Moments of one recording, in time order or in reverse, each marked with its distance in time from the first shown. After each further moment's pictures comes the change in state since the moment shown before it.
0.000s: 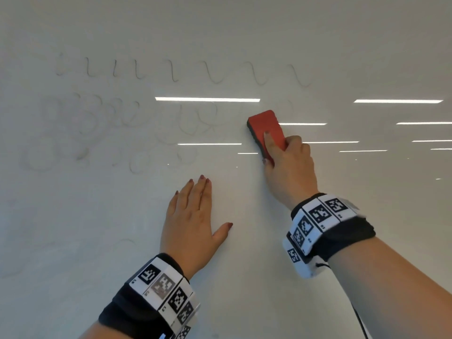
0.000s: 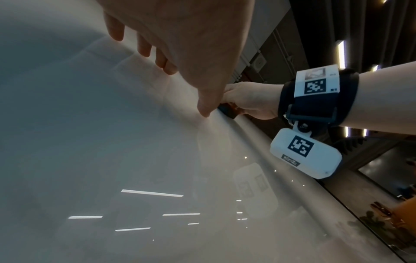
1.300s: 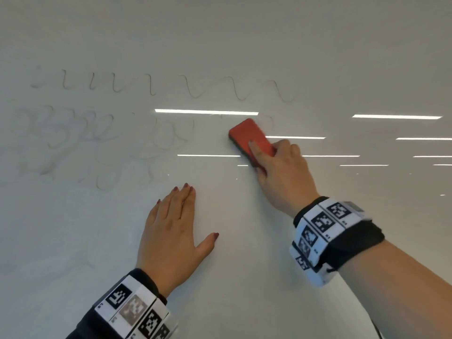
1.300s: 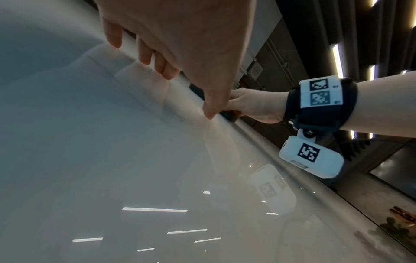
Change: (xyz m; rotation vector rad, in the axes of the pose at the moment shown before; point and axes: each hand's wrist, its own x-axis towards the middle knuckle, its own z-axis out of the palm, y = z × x) left_hand 0.022 0.027 -0.001 0.018 -0.010 -0.049; right_hand 0.028 0.045 -0.014 -0.050 -0.058 -0.172
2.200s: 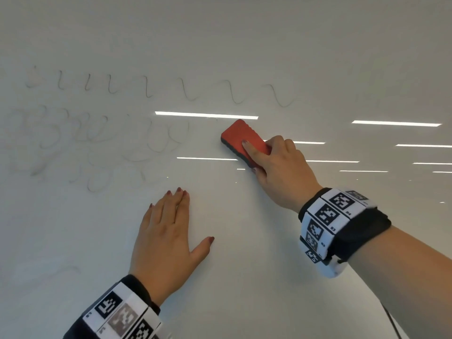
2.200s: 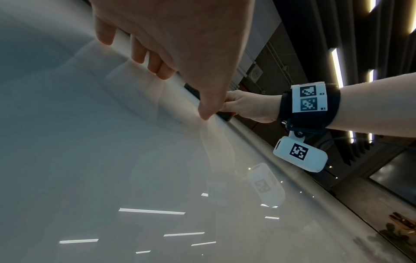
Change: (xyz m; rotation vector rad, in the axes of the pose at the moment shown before) left_hand 0.000 0.007 0.000 0.004 -0.014 -0.034; right_hand 0.017 0.019 -0.006 -0.097 -0.038 -0.140
